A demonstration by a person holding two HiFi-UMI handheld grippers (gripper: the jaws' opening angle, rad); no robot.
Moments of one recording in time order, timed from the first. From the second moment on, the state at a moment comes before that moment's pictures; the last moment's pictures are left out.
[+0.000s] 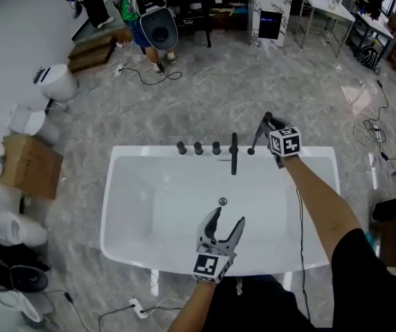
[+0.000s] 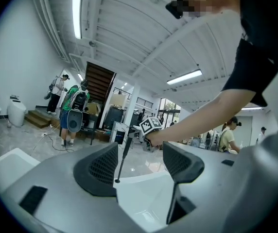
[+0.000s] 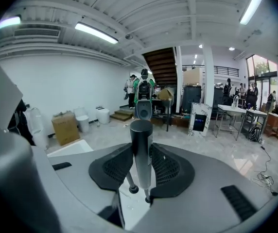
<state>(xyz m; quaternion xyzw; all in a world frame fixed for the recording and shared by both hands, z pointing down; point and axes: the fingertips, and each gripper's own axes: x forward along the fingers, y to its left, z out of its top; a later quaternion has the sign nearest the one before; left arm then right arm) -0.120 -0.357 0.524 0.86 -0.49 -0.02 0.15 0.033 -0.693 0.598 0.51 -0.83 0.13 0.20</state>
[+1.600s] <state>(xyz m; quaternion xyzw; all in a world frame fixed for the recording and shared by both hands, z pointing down) -0.161 -0.300 0.456 0.89 -0.45 -0.02 0.11 0.038 -0.622 0.412 0.57 -0.81 0.08 0.12</state>
